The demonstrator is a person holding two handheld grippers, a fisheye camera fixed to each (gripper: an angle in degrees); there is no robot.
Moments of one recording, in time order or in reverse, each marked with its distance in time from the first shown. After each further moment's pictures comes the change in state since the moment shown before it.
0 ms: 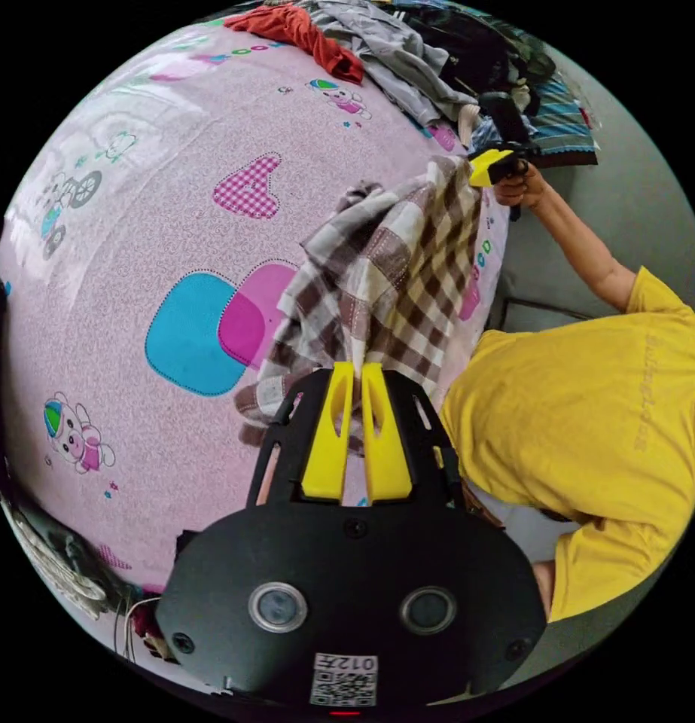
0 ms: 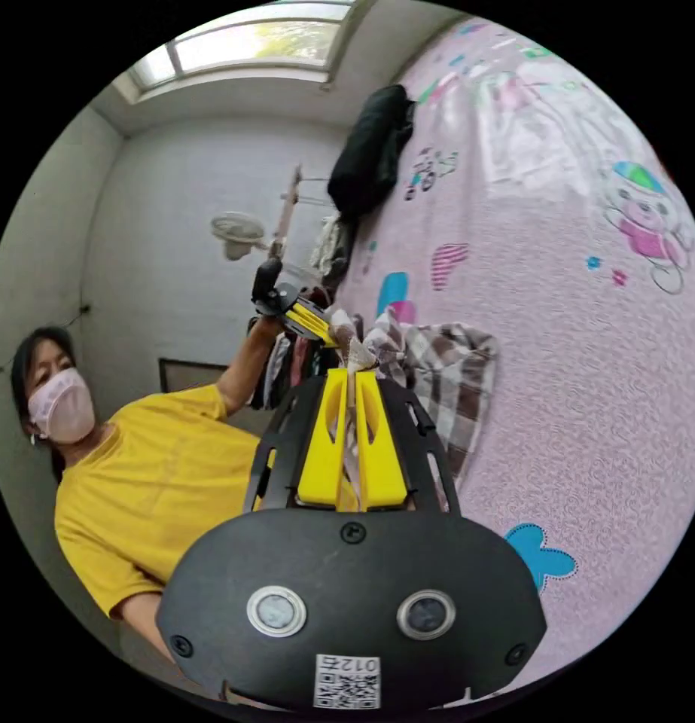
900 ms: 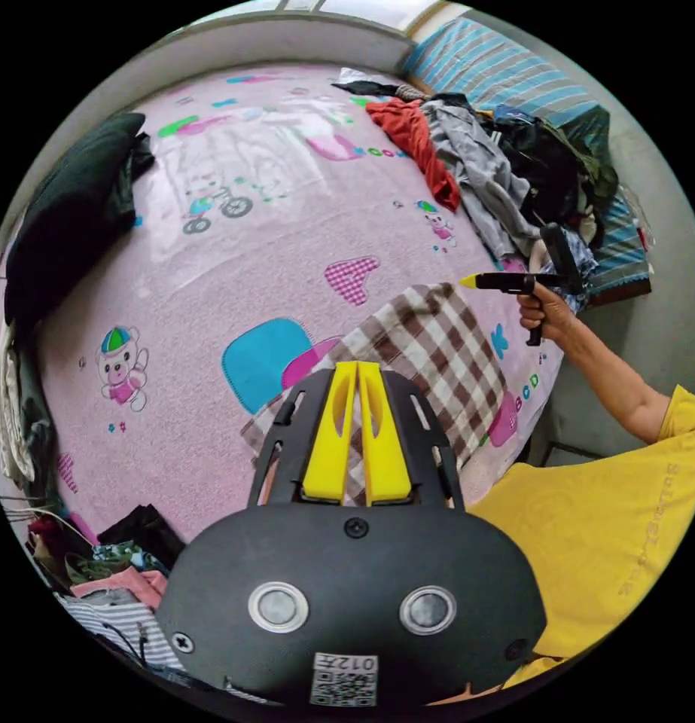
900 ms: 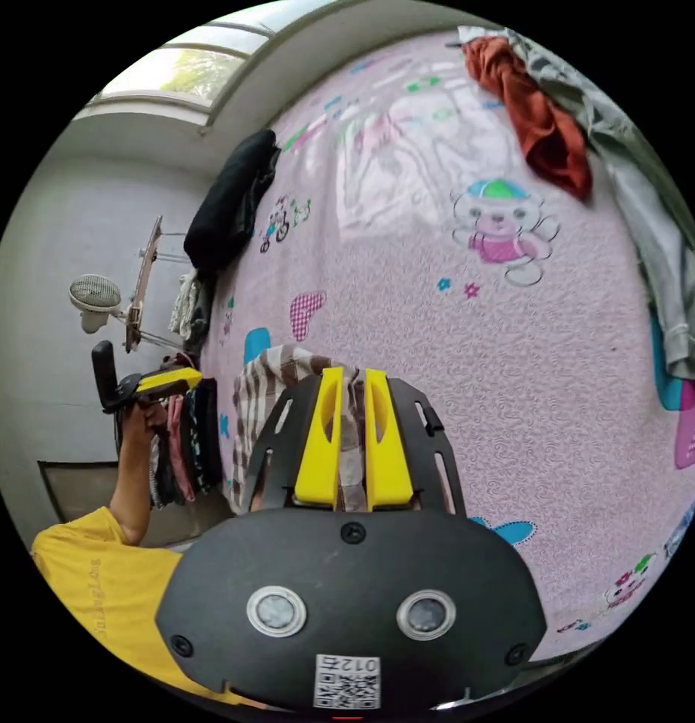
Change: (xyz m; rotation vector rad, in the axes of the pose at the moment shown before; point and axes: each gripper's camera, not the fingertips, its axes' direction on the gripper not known) left arm 0.095 0.012 -0.079 0.434 -0.254 -0.303; right arm -0.004 -0.021 0.055 0.321 0.562 0.249
